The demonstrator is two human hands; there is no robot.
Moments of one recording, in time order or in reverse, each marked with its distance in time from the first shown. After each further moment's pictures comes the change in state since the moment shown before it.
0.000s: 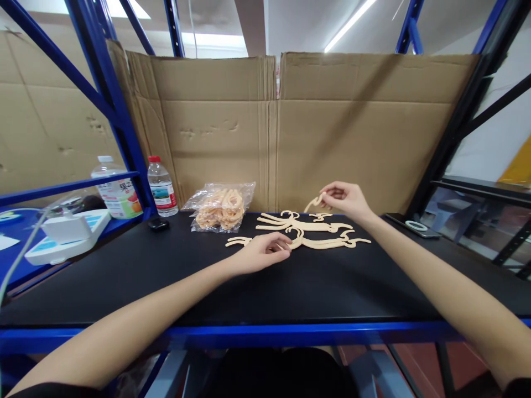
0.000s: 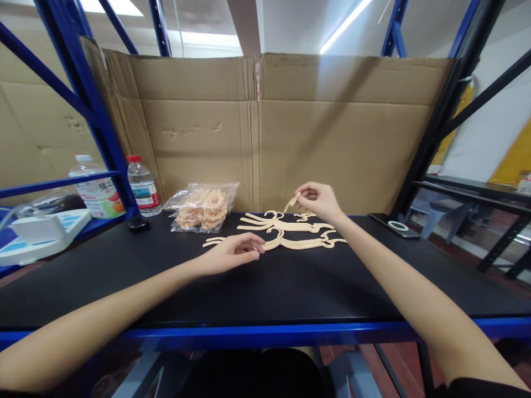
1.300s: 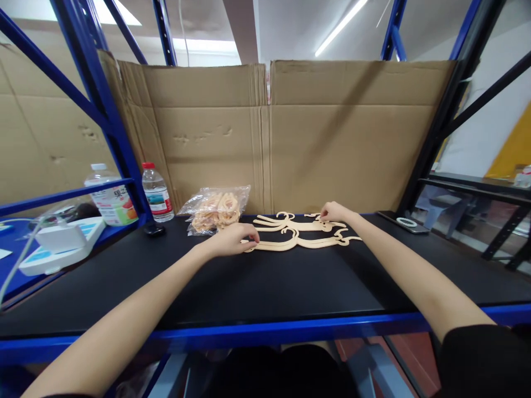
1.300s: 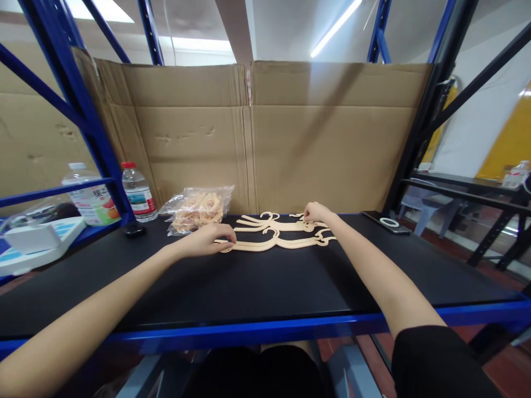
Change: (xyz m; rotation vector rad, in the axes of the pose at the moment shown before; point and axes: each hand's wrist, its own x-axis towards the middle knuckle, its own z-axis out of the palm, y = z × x) left_hand 0.003 -0.012 -0.068 0.824 -0.127 0.153; right_hand 0.031 0.109 -0.023 -0.915 -0.505 0.293
